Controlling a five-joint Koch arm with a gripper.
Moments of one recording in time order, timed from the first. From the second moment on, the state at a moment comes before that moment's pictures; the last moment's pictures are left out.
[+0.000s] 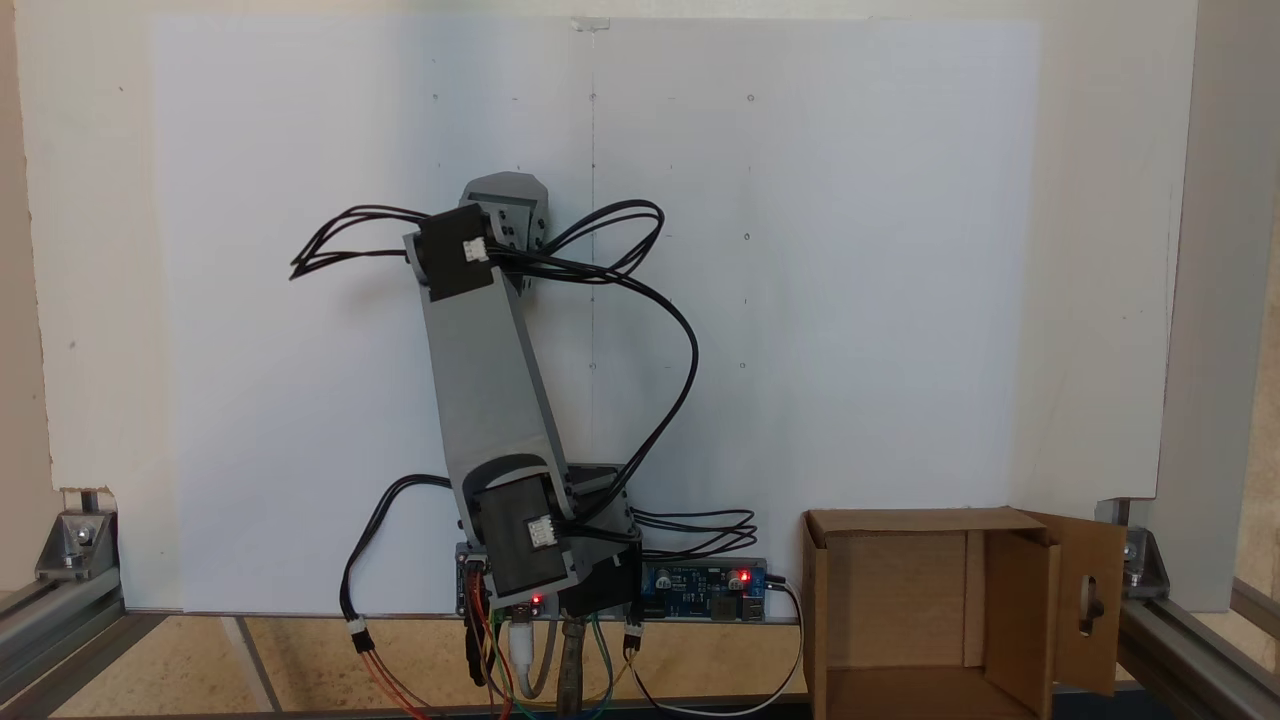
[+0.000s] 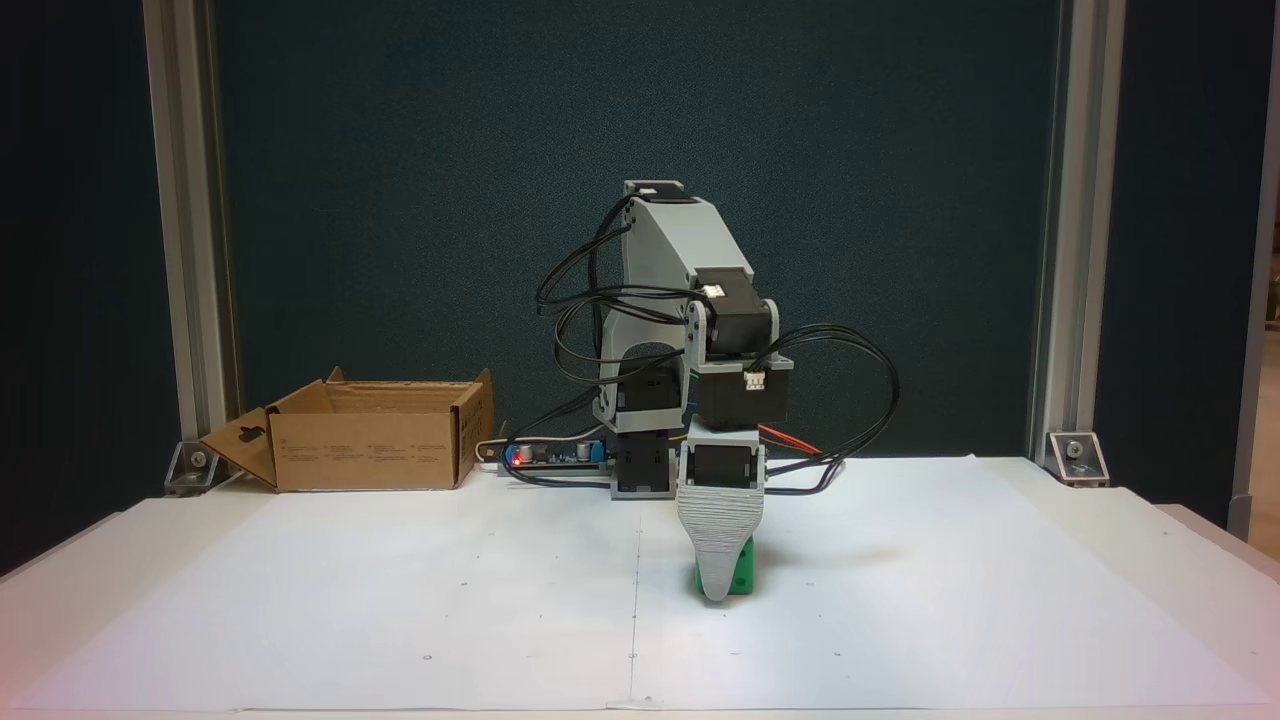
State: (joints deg) arm -17.8 73.4 100.2 36.7 22.5
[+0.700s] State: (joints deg) arm -17.2 73.4 100.2 36.7 22.4
